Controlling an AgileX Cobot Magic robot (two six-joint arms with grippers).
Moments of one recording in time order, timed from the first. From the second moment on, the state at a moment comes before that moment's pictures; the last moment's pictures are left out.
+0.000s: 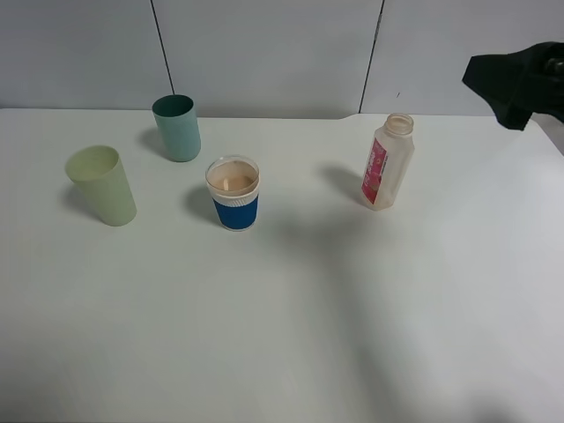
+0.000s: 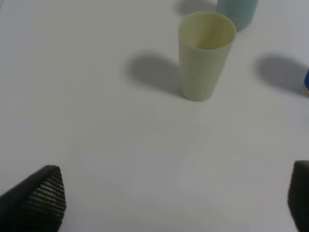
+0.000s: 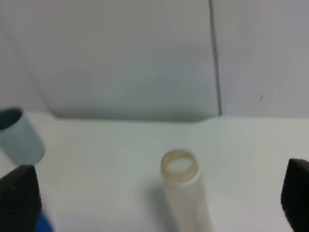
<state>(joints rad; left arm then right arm) -0.08 -0.01 -0.51 0.06 1.06 -0.07 0.32 0.77 -0.43 0.42 -0.09 -0.30</state>
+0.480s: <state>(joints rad) -0.08 -0.01 -0.51 0.06 1.06 -0.07 0.32 0.68 -0.50 0.12 0.36 0.03</state>
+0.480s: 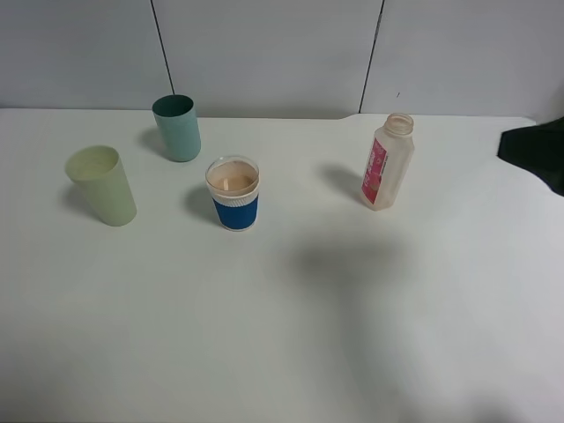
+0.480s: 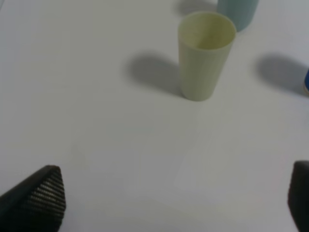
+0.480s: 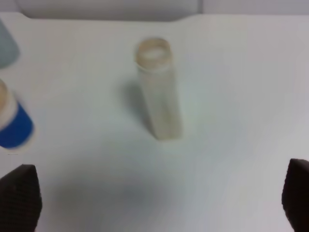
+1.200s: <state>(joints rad) -0.08 -0.01 -0.51 0.06 1.06 -0.07 0.32 0.24 -0.57 -0.17 1.06 0.17</state>
